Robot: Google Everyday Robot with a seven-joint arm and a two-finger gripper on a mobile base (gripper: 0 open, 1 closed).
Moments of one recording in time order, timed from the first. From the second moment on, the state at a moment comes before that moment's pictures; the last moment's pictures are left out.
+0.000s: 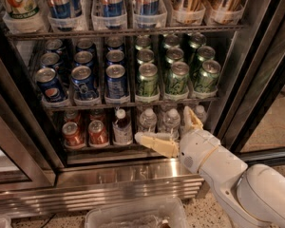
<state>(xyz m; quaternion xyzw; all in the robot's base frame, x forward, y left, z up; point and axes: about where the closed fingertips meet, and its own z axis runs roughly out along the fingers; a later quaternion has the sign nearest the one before) 0.487 -0.070 0.822 -0.19 0.69 0.25 0.65</state>
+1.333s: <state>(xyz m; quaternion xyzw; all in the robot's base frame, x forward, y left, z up) 0.465 0.018 0.802 -0.22 0.65 0.29 0.67</state>
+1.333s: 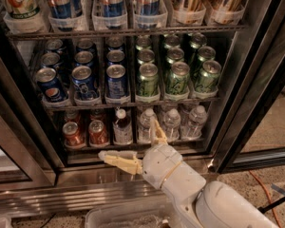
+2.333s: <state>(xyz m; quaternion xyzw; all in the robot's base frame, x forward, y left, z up) 0.438 0.128 0.835 -0.31 0.61 0.26 0.68</state>
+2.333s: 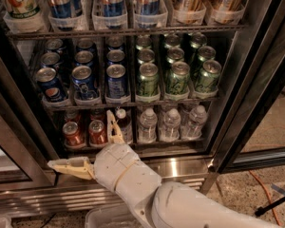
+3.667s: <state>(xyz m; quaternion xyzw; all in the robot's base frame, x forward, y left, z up) 0.494 0.170 0.834 -0.29 0.62 0.25 0.69</state>
